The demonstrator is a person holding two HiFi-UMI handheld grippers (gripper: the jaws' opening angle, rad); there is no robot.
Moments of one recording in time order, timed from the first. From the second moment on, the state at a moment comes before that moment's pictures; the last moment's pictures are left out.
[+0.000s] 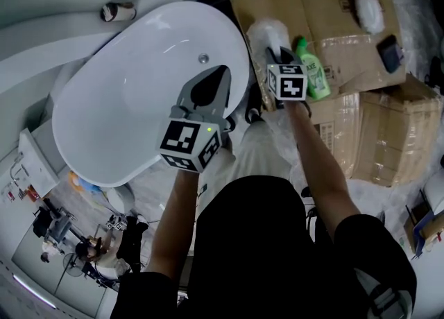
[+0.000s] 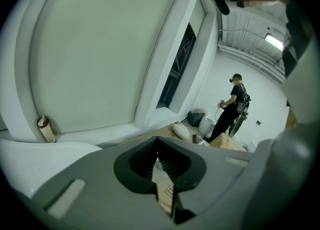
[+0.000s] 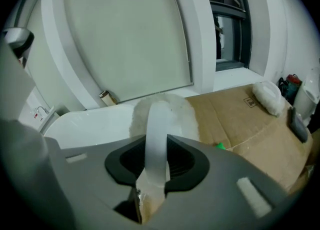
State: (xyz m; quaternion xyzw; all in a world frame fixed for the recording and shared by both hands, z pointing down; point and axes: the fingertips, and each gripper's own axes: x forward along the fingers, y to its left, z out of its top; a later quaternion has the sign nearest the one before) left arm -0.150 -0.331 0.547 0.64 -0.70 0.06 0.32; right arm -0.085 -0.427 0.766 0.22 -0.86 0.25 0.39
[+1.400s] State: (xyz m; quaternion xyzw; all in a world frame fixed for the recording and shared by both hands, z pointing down) left arm -0.147 -0.305 0.586 0.61 -0.70 0.07 0.35; right arm -0.096 -0.457 0.837 0.24 -0.84 0.24 0.41
